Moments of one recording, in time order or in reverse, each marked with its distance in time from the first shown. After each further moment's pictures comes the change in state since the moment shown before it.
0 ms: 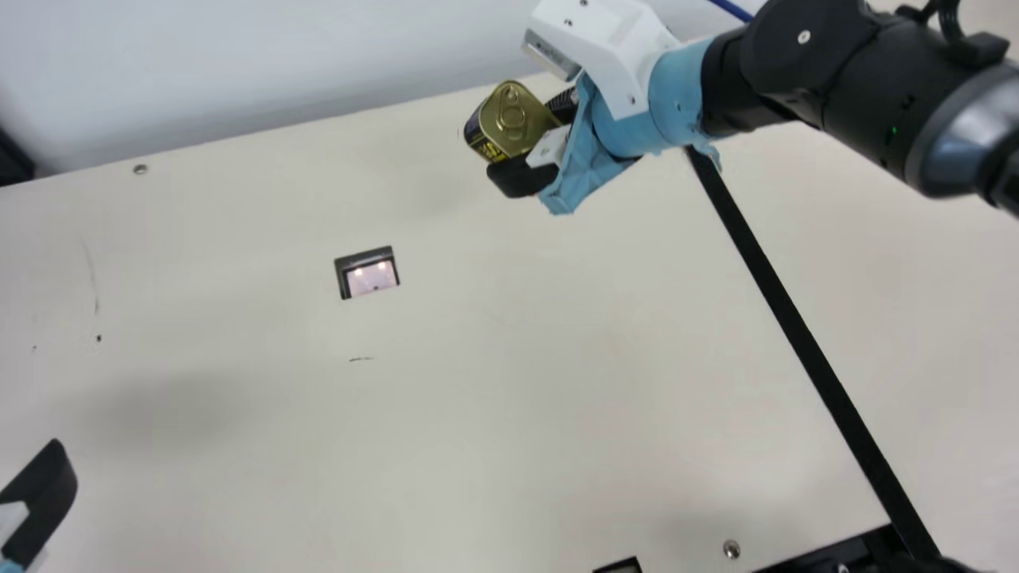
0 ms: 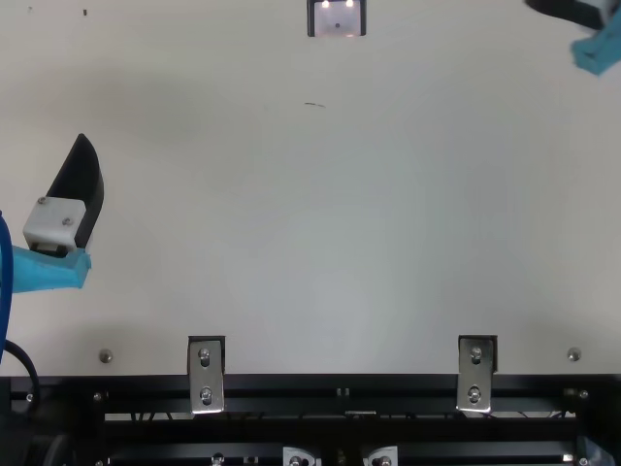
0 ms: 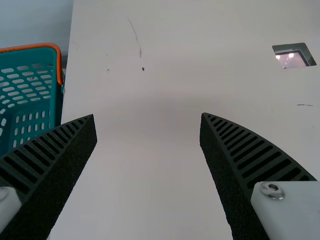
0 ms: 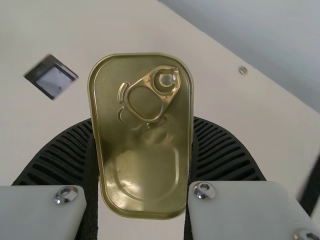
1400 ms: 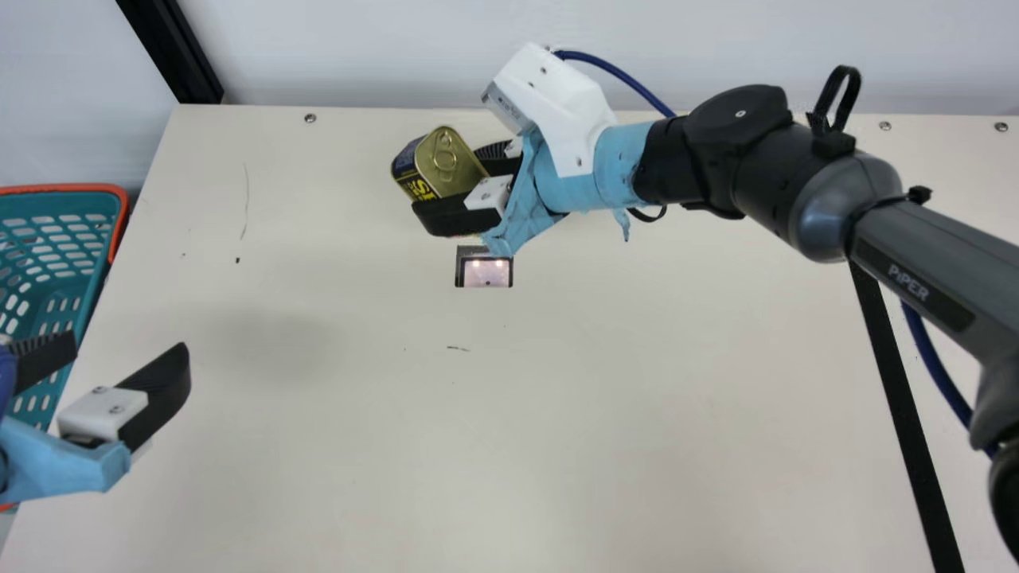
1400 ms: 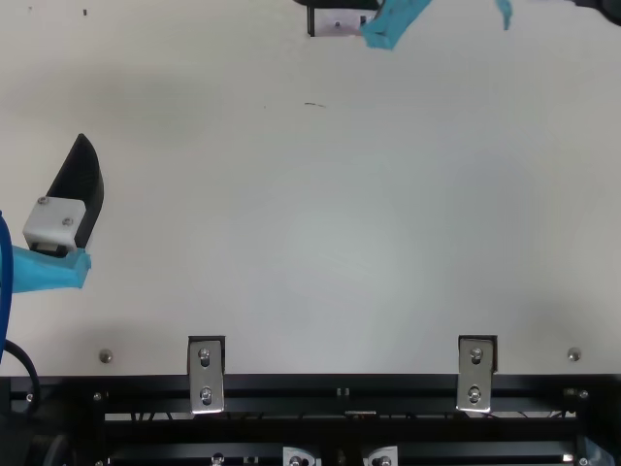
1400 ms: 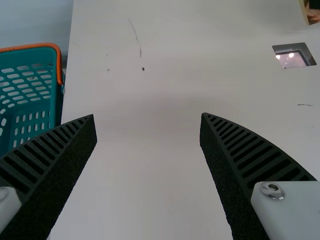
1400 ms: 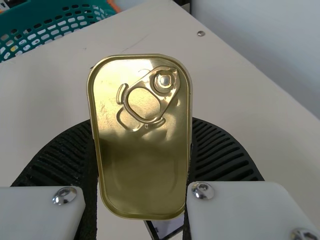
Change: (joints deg) left arm 0.0 0.0 0.0 0.0 0.0 0.0; right arm 16.2 23.2 -15.1 36.6 3.8 -28.1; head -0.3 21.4
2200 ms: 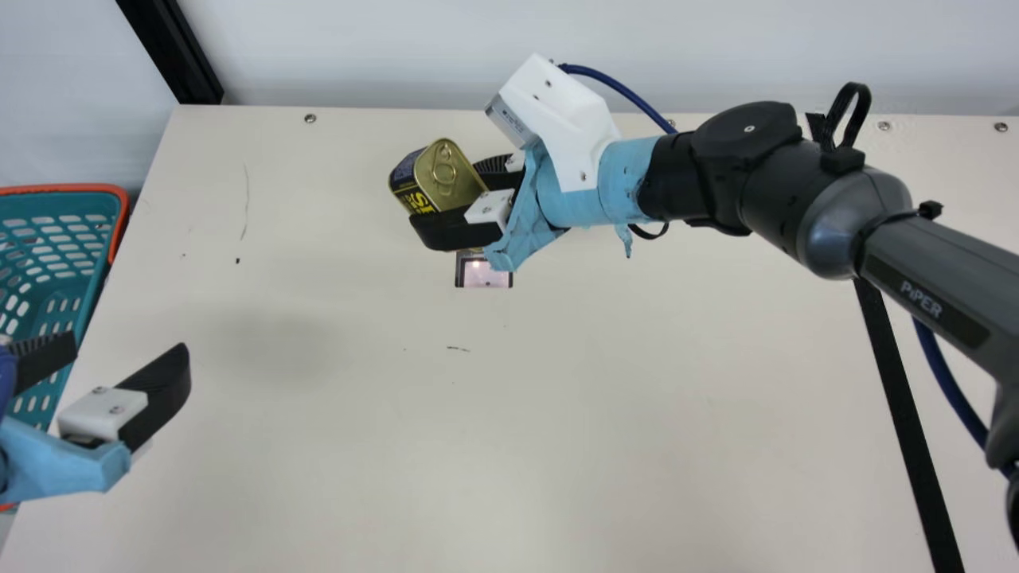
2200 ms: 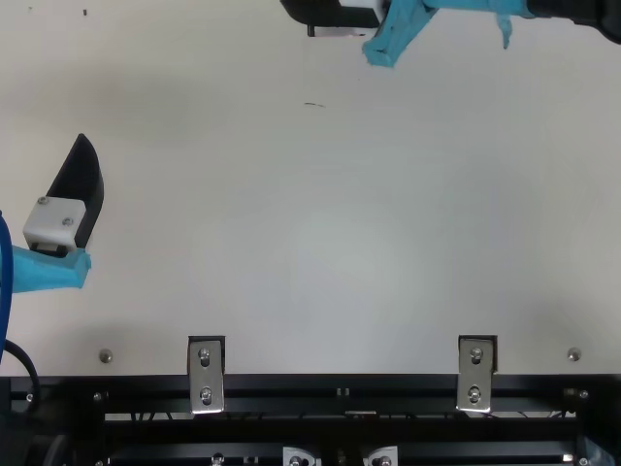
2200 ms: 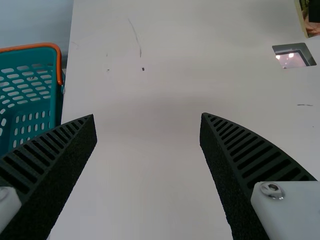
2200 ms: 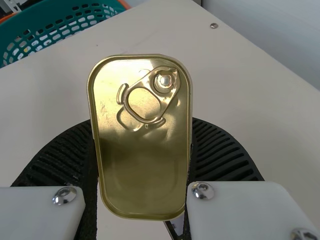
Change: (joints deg) left arm 0.0 0.0 0.0 0.0 0.0 0.0; right arm 0.5 0.1 3.0 3.2 1.0 -2.2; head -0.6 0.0
